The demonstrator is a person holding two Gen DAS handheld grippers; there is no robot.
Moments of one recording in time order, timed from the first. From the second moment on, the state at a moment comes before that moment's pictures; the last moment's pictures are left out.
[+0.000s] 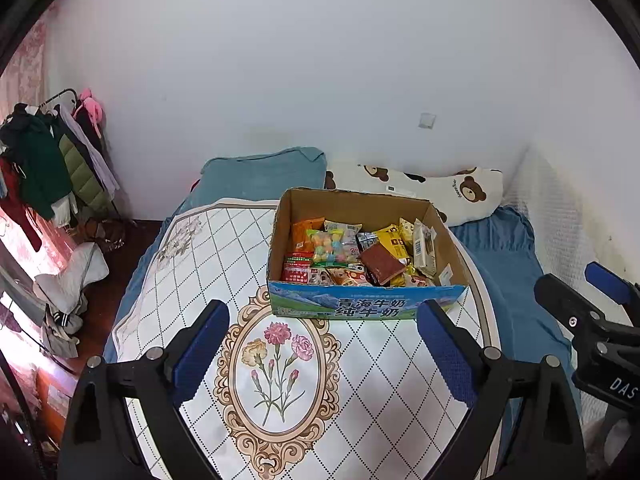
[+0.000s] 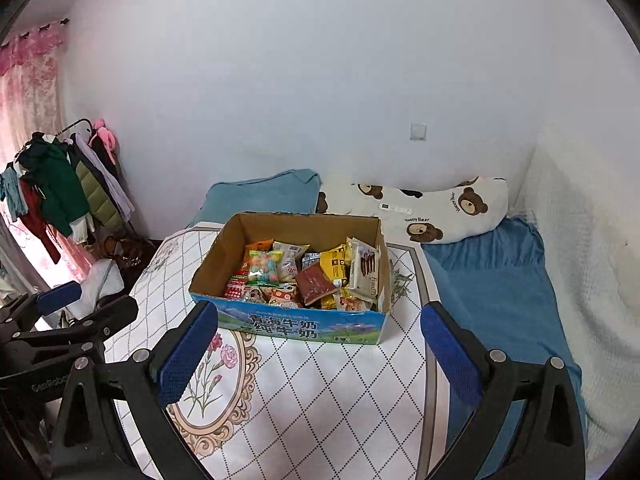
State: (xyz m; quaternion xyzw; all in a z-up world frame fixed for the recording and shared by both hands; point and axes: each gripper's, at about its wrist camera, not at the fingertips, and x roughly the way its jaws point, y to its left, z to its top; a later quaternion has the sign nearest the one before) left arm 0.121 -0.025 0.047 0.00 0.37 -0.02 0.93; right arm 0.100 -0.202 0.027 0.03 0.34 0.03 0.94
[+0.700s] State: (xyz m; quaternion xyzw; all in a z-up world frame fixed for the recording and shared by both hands) left arm 0.166 -0.025 0.011 0.01 0.39 0.00 0.92; right arm 0.152 -0.214 -0.019 0.04 0.36 0.00 0.93
